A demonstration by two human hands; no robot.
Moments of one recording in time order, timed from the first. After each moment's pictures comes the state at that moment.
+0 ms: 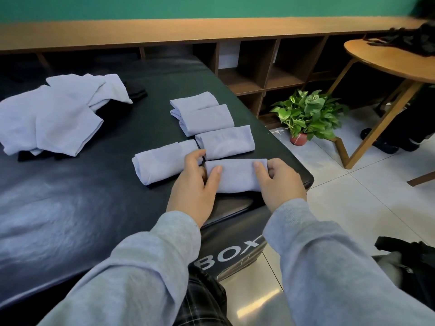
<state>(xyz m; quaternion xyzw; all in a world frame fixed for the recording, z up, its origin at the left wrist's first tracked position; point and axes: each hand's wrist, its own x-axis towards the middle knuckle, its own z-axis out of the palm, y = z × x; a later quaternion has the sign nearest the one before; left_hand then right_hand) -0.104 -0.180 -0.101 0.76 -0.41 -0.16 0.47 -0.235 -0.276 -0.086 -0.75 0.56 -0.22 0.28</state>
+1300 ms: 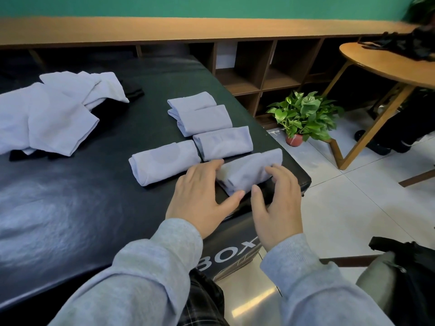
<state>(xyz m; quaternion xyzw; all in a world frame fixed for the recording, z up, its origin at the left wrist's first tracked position) -0.111 -0.173 -0.099 0.76 -0.56 -0.06 0.31 -0.247 -0.232 -0.109 -0.76 0.46 -0.40 0.23</state>
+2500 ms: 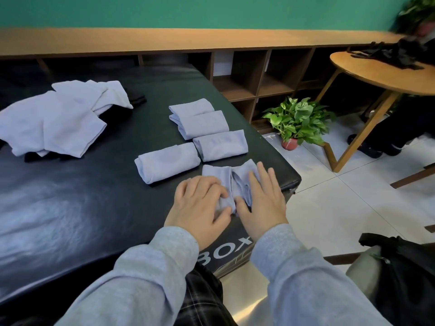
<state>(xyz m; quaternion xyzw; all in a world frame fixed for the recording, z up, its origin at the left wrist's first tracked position) -0.118 -0.147 -0.104 0.75 -0.63 0.01 0.22 -0.247 -0.221 -0.093 -0.85 0.50 -0.10 0.16</state>
